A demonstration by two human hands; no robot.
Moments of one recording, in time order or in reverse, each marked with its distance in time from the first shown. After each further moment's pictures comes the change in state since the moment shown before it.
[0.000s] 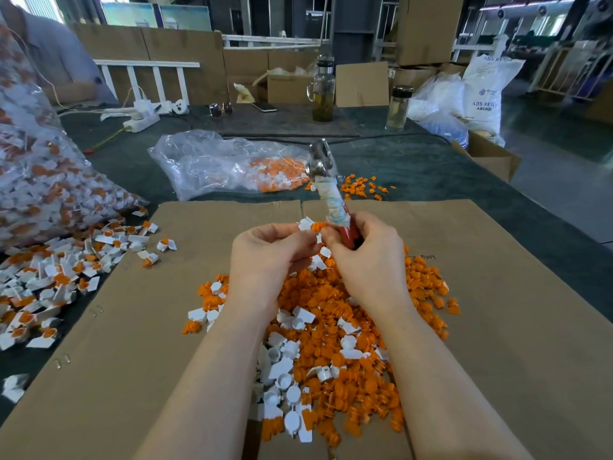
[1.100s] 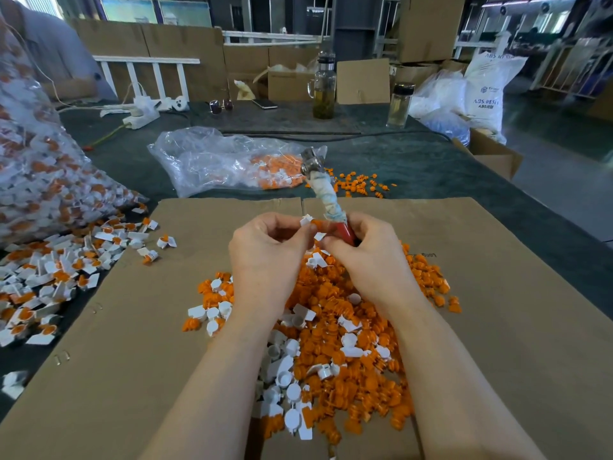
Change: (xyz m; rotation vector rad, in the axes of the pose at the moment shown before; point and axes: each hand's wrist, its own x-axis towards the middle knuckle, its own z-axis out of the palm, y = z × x) left_hand 0.000 -0.006 0.003 0.317 0.159 0.305; right_hand 0.003 0.003 -0.007 0.172 -0.228 0.080
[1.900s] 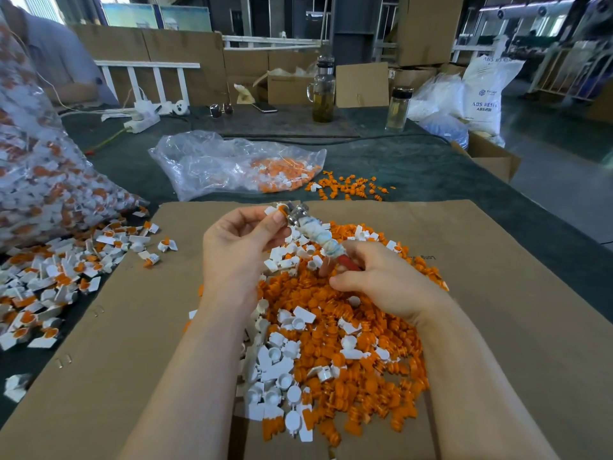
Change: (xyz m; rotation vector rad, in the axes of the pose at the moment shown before) left_hand 0.014 0.004 -0.023 -0.472 -0.034 -0.148; right_hand -0.004 0.002 -0.026 -0.111 -0.473 0.165
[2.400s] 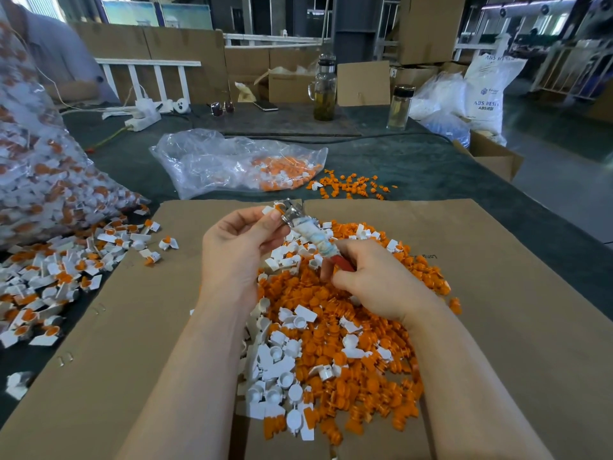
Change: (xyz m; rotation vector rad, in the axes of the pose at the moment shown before) left_hand 0.000 0.002 -0.001 -0.065 0.036 -0.096; right_hand 0.000 -0.010 0.009 -0.156 0.063 -0.064
